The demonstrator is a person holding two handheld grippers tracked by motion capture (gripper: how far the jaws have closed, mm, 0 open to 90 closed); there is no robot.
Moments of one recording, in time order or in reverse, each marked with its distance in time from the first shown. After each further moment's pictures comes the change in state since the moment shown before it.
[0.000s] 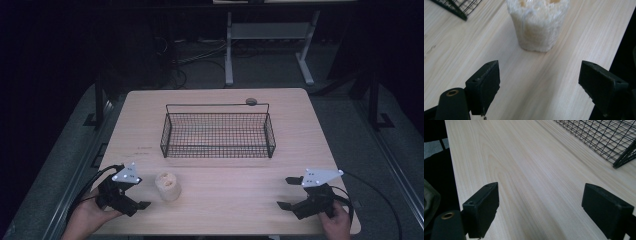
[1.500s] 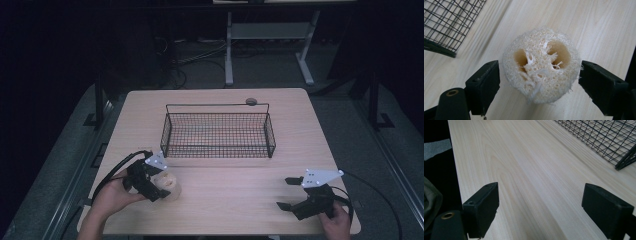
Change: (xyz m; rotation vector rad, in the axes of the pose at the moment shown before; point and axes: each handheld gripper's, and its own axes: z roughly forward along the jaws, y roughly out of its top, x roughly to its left) left arm 0.011 0.058 0.038 0.097 -0.059 0.064; right arm 0.002 0.000 0.000 -0.007 0.009 -0.005
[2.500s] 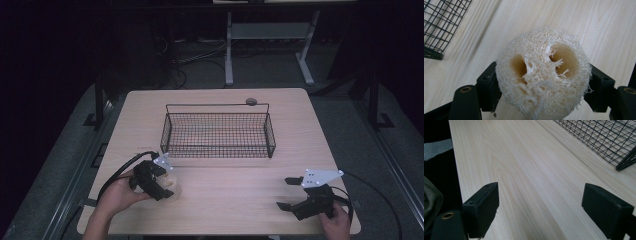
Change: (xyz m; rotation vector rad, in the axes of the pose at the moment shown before) left arm 0.001 0.007 0.013 0.049 -0.029 0.001; right arm 0.000 0.001 0.000 -0.007 0.003 -0.006
